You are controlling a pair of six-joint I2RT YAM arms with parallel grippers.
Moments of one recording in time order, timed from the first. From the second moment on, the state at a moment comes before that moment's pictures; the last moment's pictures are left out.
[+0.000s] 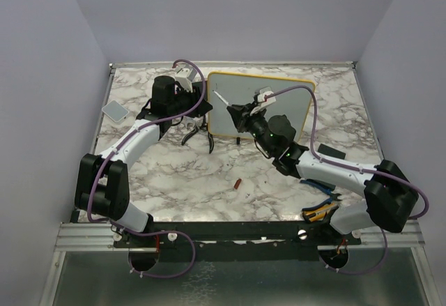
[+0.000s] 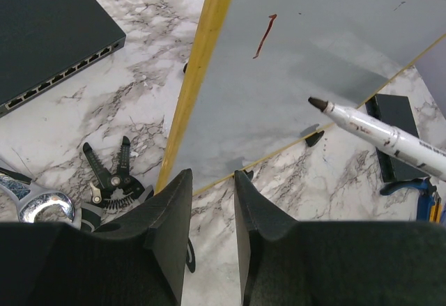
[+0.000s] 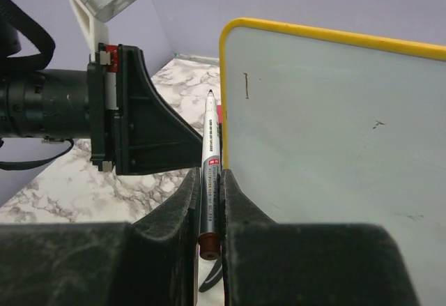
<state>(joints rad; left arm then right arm) -0.28 1.51 1.05 0.06 0.51 -0.28 0.84 1.42 0.82 0.69 0.26 0.16</state>
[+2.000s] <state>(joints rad) -0.28 1.50 1.05 0.06 0.51 -0.27 0.85 1.51 0.88 0.69 0.40 0.14</state>
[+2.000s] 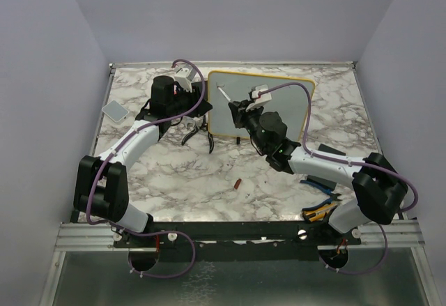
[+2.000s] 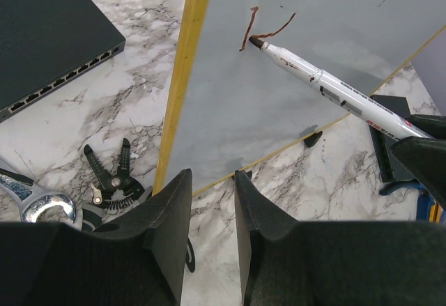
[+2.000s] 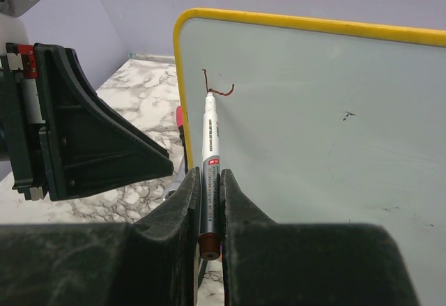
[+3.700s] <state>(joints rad) -0.28 1.44 1.03 0.06 0.47 -0.25 0.87 1.43 0.80 0.64 0.44 0.15</state>
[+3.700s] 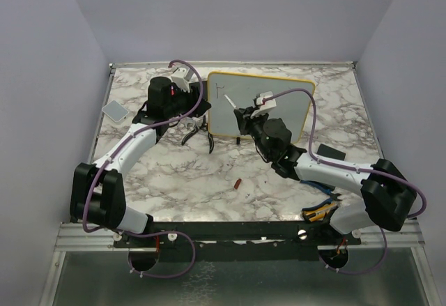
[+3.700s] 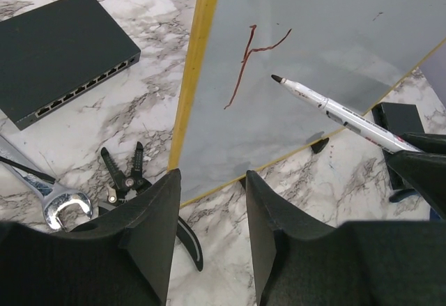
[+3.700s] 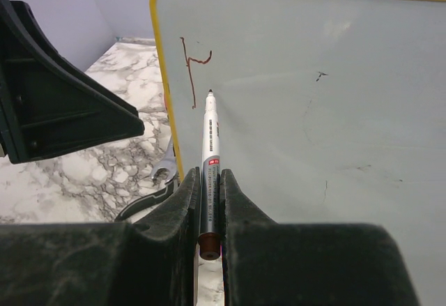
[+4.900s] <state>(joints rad) -0.26 1.39 1.00 0.06 0.40 -0.25 0.87 1.48 0.82 0.68 0.45 0.11</state>
